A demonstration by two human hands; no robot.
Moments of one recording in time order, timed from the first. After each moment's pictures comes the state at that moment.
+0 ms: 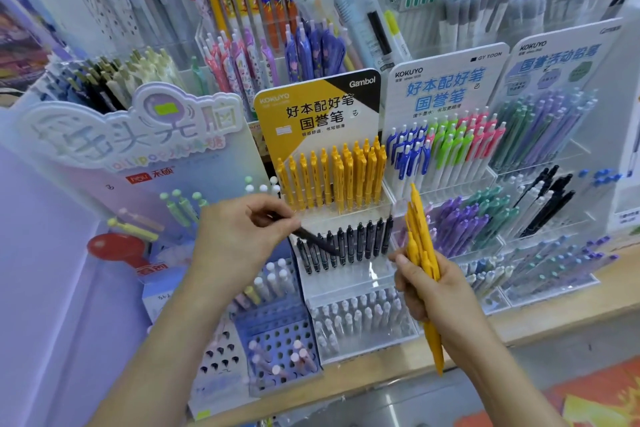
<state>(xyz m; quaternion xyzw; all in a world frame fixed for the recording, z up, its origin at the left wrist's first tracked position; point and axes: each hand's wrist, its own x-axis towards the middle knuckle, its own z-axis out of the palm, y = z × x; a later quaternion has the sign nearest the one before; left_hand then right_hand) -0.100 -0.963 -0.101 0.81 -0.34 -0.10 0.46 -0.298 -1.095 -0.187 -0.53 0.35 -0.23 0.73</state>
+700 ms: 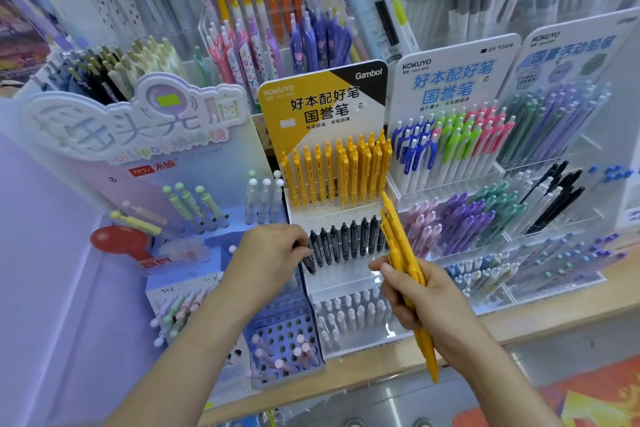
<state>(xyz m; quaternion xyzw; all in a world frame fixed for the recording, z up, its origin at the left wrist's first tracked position) -0.091 -0.970 -0.159 0.85 -0.49 -0.06 0.19 -0.294 -1.085 -0.187 -0.53 0.30 -0.14 0.78</state>
